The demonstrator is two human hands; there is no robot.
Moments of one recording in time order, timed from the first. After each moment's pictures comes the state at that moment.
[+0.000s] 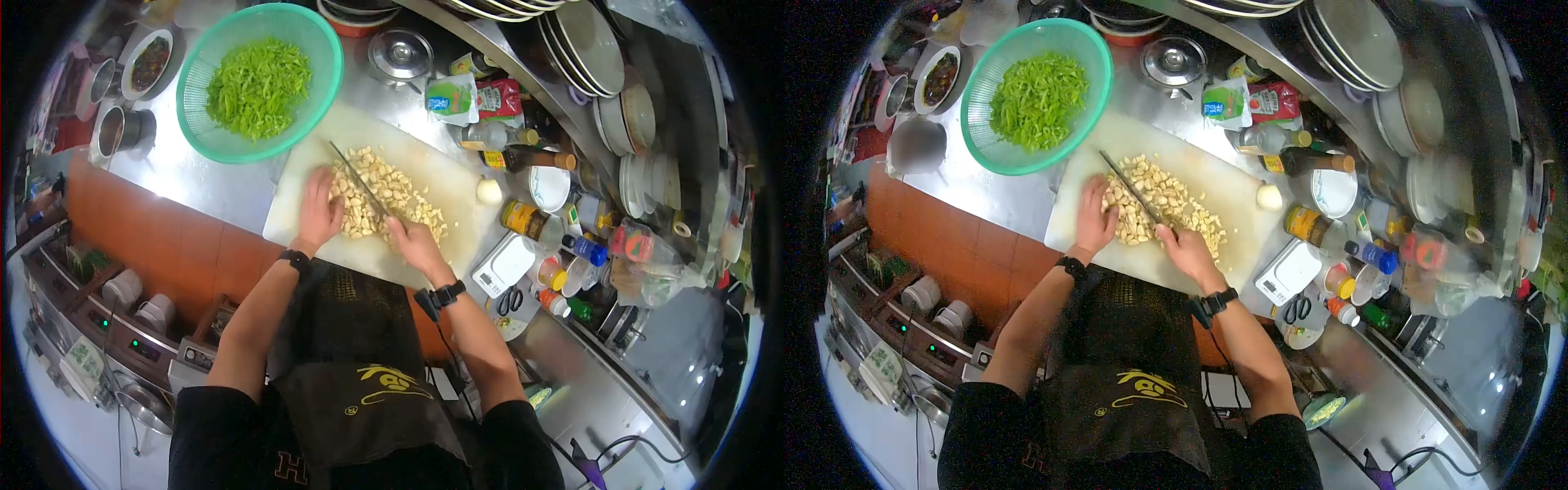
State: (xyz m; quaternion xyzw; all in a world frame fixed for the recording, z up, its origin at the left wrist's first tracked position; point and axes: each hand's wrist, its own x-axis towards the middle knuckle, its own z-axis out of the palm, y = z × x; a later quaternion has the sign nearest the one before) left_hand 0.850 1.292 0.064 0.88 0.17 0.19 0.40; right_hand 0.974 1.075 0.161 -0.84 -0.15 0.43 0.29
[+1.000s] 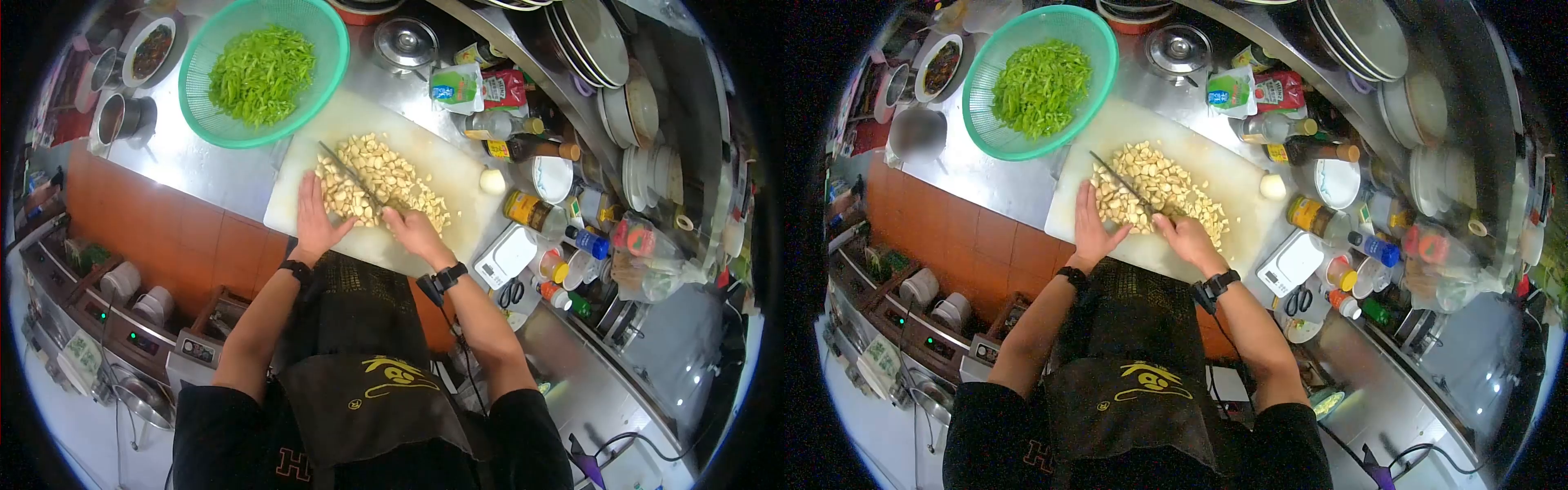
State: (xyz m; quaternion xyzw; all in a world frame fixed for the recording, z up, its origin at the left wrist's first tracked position) left_hand 0.805 1.267 0.071 0.91 0.21 0.15 0.33; right_hand 0.974 1.077 0.151 -0.82 -0.17 0.48 0.24
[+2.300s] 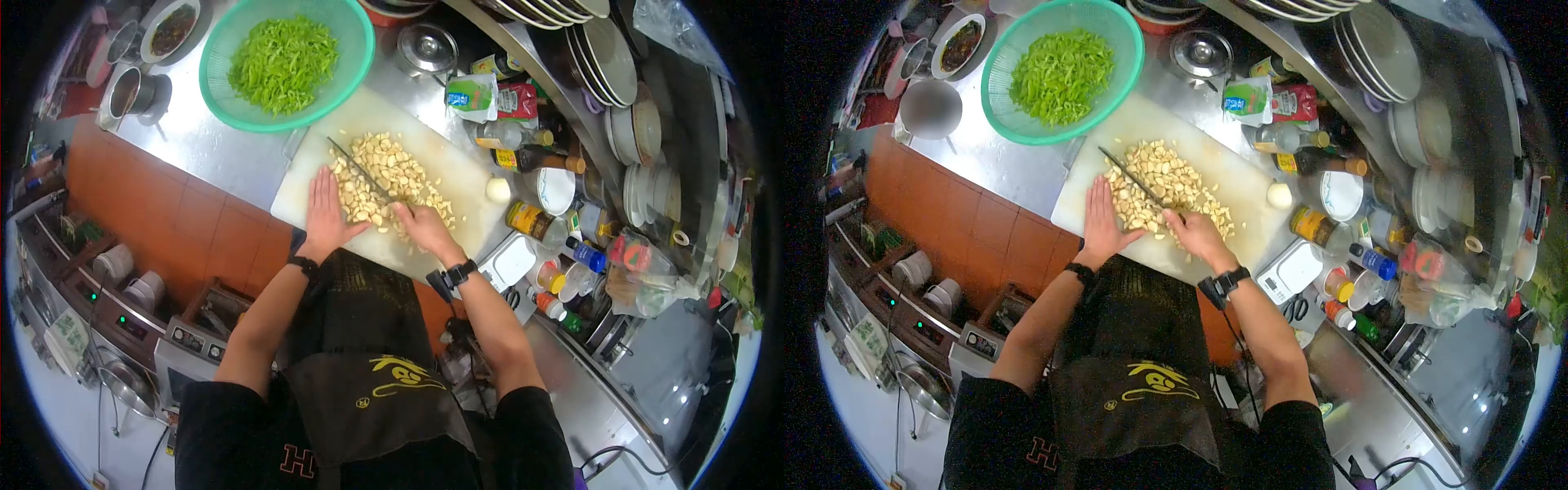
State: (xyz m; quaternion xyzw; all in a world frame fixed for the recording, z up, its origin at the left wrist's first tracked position) left_hand 0.801 1.257 0.079 0.93 0.21 0.08 0.28; right_hand 0.987 1.089 0.174 -0.83 -0.19 0.49 0.19
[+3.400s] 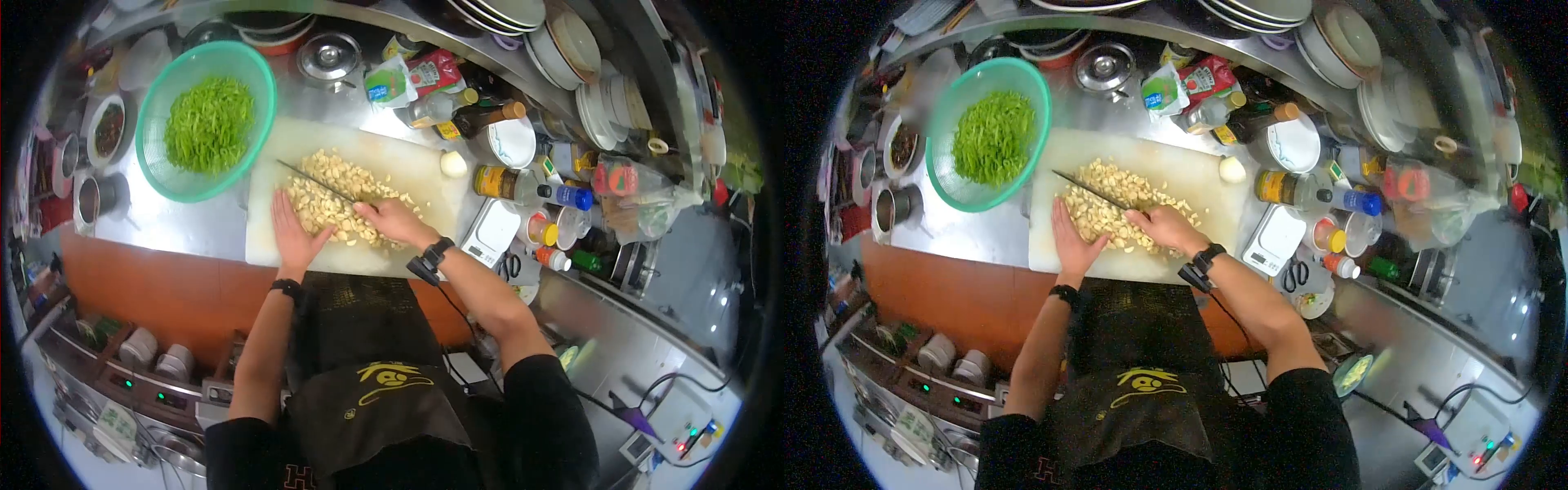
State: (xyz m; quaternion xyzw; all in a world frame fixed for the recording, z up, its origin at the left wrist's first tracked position) left_hand 0.833 1.268 0.075 0.92 0.19 0.15 0.30; right_hand 1.002 1.068 0.163 -0.83 -0.19 0.46 0.24
